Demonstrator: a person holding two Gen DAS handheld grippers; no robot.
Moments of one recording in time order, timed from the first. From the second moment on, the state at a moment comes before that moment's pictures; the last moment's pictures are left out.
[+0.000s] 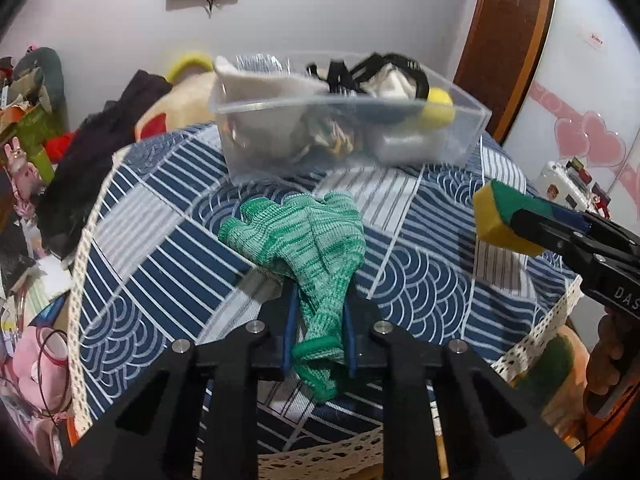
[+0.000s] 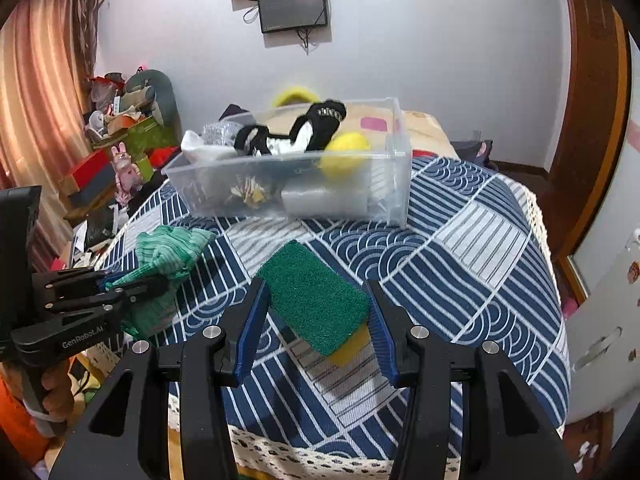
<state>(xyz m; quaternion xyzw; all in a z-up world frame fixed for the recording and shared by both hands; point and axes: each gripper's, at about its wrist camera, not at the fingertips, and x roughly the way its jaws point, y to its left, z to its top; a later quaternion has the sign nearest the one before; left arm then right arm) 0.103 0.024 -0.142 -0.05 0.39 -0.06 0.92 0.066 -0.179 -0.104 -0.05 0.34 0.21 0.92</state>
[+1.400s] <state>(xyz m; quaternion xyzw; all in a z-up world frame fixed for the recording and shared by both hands) 0.222 0.022 -0.097 -0.06 0.31 -0.06 0.95 0.162 -0.136 -0.070 -0.06 0.29 0.19 0.94</state>
